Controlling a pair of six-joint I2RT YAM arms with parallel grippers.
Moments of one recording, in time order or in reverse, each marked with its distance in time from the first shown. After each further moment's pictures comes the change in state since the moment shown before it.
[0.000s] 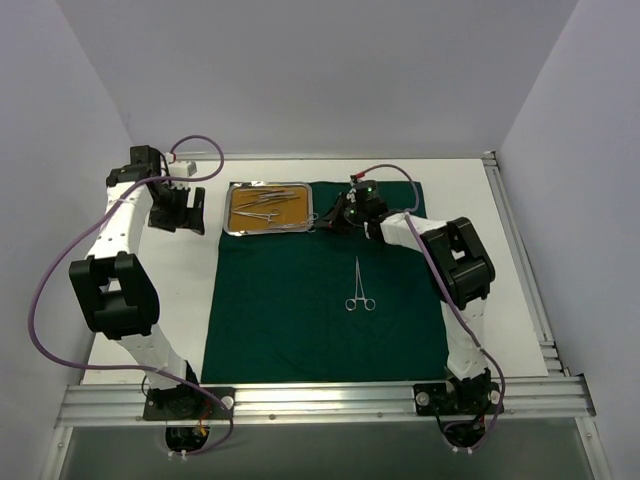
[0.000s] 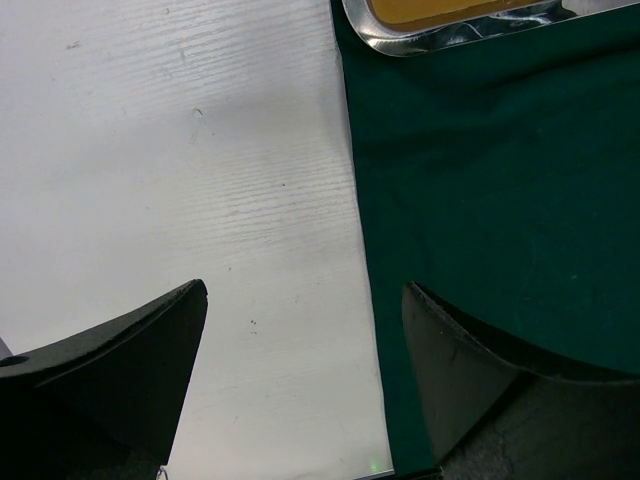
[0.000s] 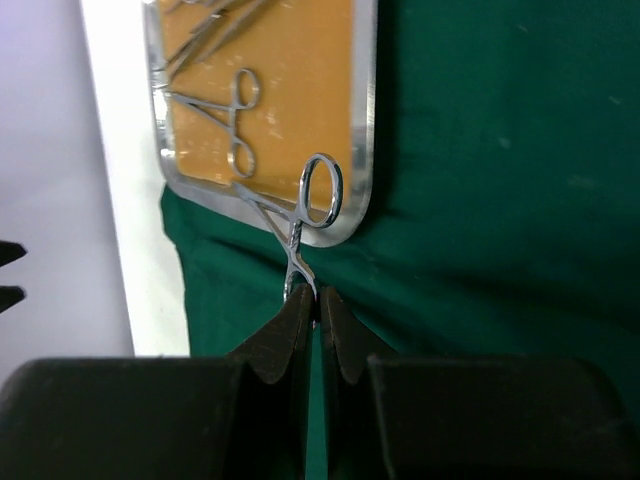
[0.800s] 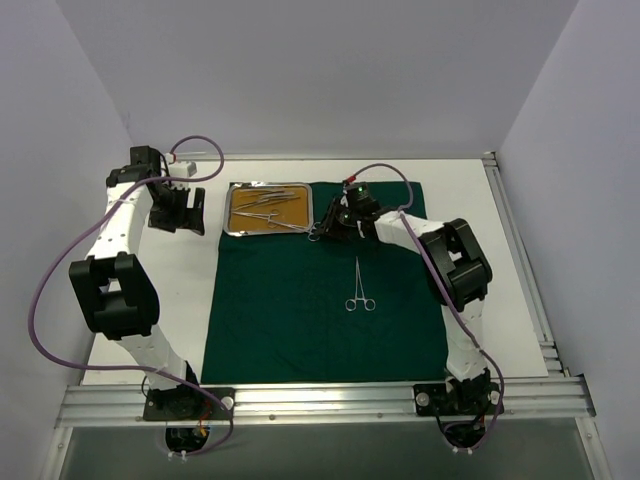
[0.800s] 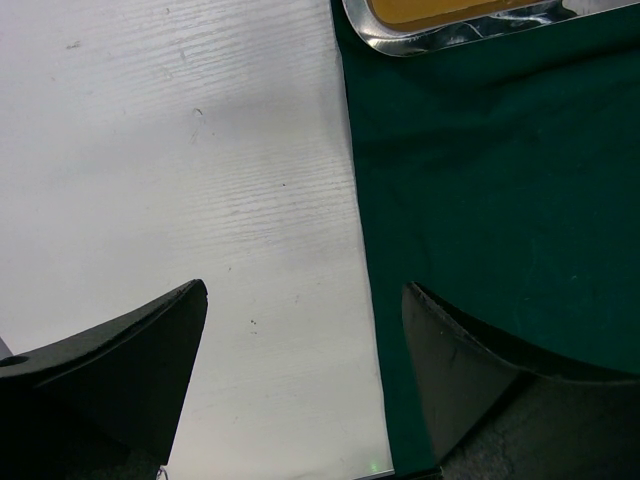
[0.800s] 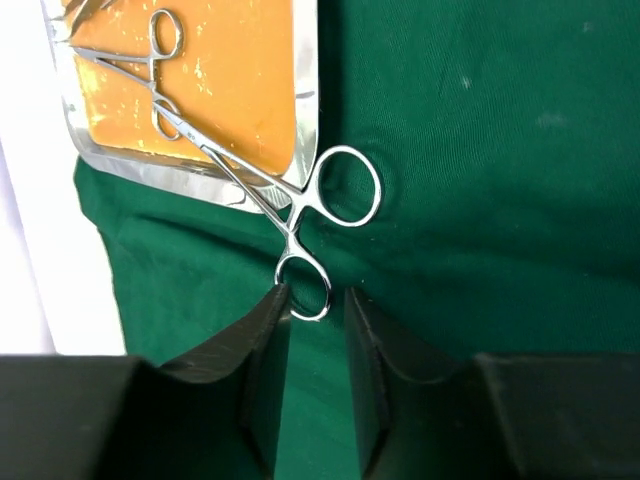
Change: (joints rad) left arm 0.000 0.000 0.000 0.000 0.000 0.000; right arm 0.034 0.000 0.029 -0.182 0.090 -0.095
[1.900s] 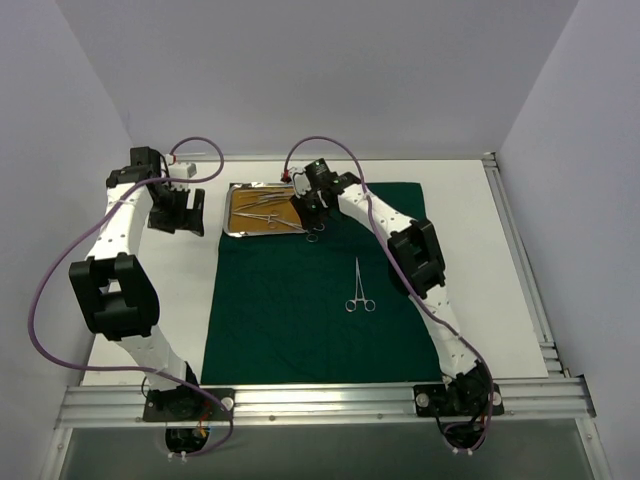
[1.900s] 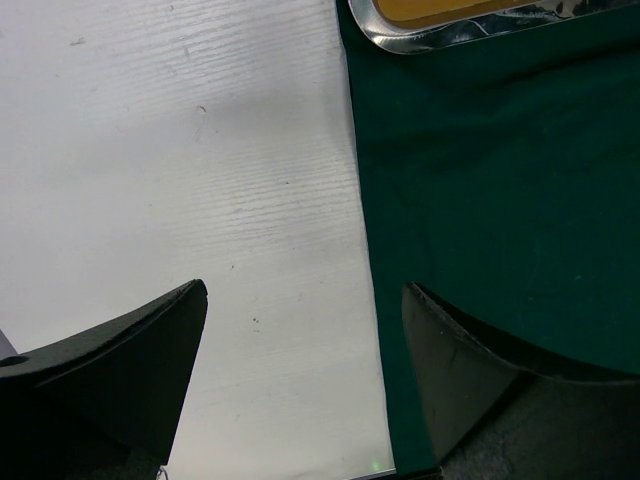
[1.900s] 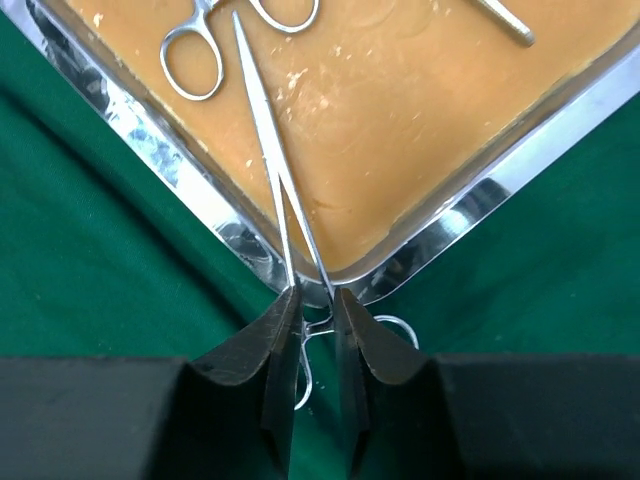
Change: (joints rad) left arm 0.000 0.000 -0.001 -0.002 -0.009 0.001; right arm 0.113 0.365 0.820 -0.684 0.070 -0.939
